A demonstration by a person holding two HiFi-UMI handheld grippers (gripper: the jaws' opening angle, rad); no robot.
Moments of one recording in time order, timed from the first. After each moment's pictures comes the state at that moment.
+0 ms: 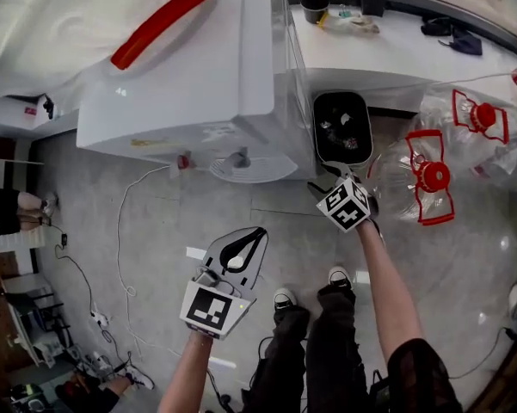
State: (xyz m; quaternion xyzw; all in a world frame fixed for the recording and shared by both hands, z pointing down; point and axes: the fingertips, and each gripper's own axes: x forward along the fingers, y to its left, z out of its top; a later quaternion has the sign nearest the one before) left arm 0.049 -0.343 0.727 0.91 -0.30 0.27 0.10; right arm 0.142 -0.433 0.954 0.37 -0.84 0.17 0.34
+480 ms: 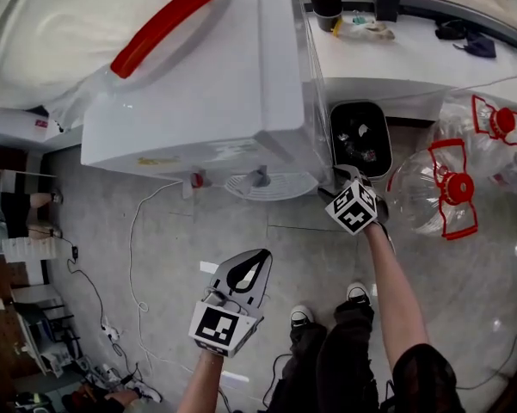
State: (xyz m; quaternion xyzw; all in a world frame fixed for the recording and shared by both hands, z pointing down) left arm 0.009 -0.344 0.772 0.89 -0.32 0.29 0.12; right arm 0.129 -0.469 0.991 0.39 -0.83 0.17 0.36
